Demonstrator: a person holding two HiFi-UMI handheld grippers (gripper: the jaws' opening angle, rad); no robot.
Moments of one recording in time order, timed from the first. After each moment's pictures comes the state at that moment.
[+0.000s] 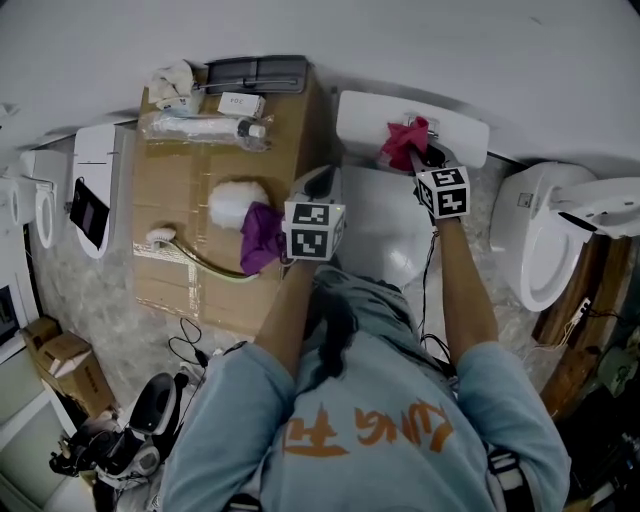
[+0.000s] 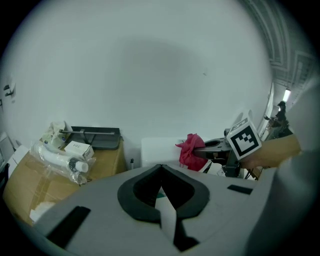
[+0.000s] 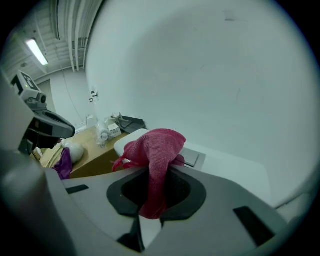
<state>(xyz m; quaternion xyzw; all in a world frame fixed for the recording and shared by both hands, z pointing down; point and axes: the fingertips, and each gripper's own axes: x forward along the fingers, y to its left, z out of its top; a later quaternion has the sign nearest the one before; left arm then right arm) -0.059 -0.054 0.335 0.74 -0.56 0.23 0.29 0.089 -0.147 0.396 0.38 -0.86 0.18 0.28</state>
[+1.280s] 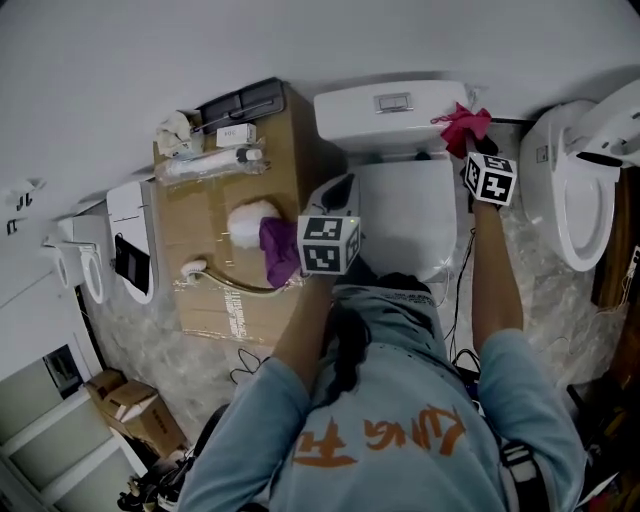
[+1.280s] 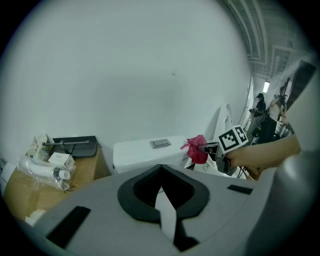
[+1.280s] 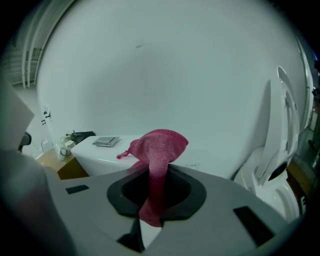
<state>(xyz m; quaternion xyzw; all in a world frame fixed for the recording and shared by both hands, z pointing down) 0.018 -0.019 0.309 0.80 -0.49 0.25 0.24 0.279 -0.124 0.401 0.60 -0.74 0.23 0.19</state>
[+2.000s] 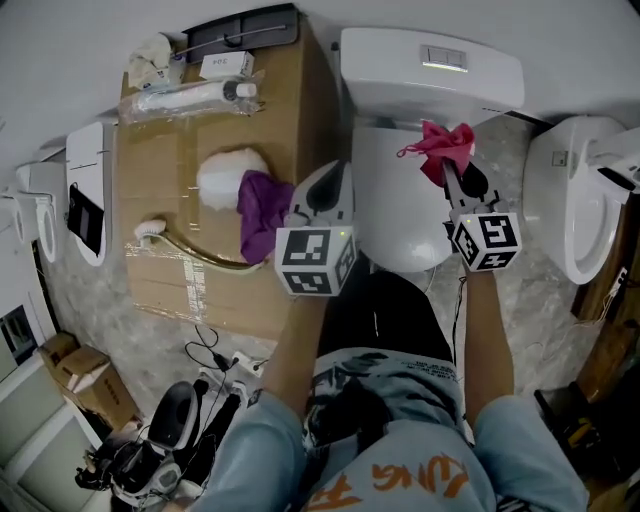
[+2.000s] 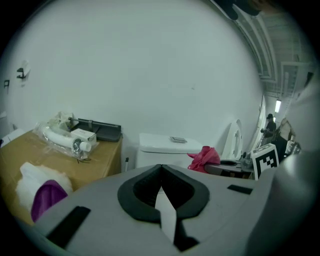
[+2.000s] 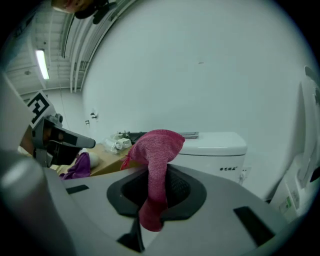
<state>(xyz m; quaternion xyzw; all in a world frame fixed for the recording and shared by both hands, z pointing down) -0.055 0.033 0.353 0.77 -0.56 0.14 0.26 0.113 -0.005 0.391 0.46 -0.86 0.16 0.13</state>
